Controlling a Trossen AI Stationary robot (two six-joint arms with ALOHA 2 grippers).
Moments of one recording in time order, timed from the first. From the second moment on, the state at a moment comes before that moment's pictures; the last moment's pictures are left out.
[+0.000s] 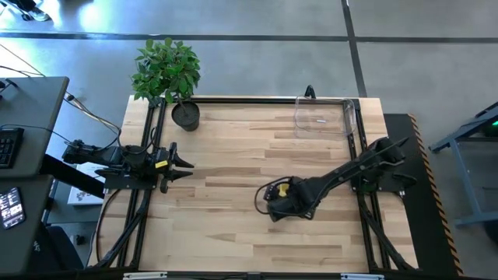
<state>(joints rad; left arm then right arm) -0.21 0.00 0.11 -0.29 -0.15 -0.18 0.43 1.82 1.41 -0.97 0.16 2.36</state>
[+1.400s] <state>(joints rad) -0.21 0.00 0.11 -0.29 -0.15 -0.18 0.37 1.95 1.41 -0.95 0.07 2.35</state>
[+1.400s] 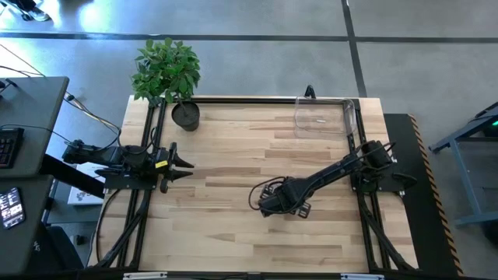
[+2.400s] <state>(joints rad) -0.21 0.00 0.11 -0.29 -0.15 -0.18 0.37 1.95 1.41 -0.96 -0.02 2.19</state>
